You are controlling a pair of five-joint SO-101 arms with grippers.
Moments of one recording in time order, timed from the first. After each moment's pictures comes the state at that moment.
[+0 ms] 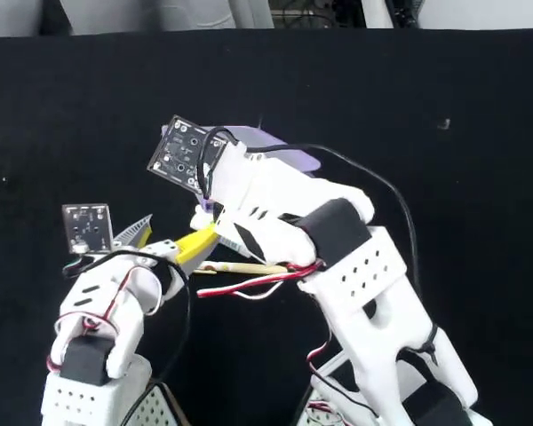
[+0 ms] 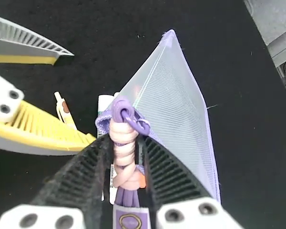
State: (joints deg) left arm 6.3 -104.2 85.1 50.1 14.8; right arm -35.3 -30.6 12.0 77.1 32.9
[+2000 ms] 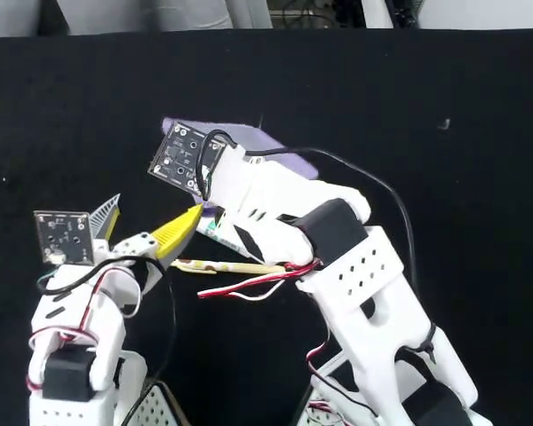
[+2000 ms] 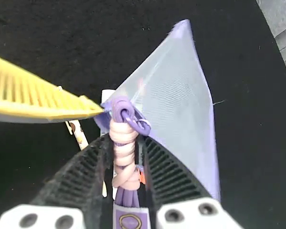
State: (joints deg) left arm -0.8 -104.7 75.2 51.9 3.6; right arm -35.2 -30.6 13.8 77.1 32.9
